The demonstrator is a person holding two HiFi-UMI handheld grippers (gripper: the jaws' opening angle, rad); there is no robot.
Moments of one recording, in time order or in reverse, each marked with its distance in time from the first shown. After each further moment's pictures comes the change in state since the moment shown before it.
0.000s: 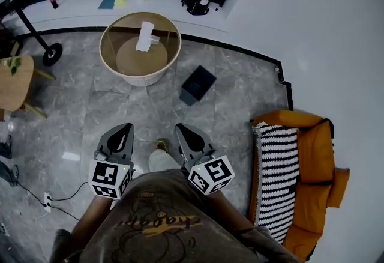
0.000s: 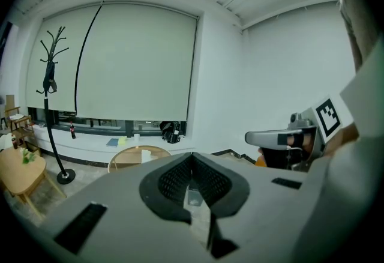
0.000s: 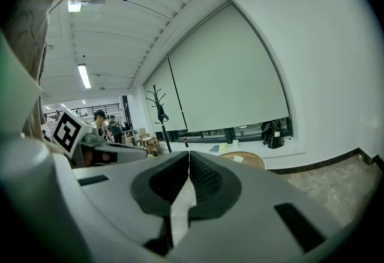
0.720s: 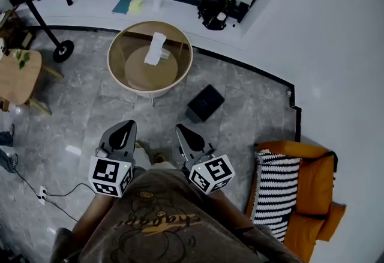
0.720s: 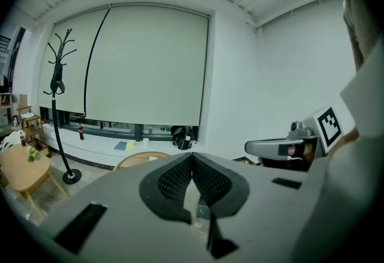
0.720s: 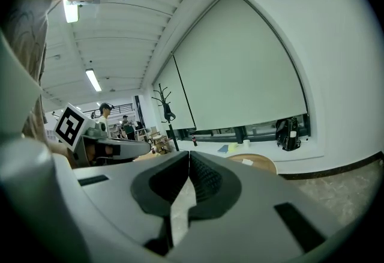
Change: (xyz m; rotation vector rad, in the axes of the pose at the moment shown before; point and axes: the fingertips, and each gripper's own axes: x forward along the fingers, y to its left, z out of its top) left arm 0.094 0.038 0.047 -0.044 -0.030 0.120; right arm 0.087 -0.078 0.029 -0.001 0.036 0.142
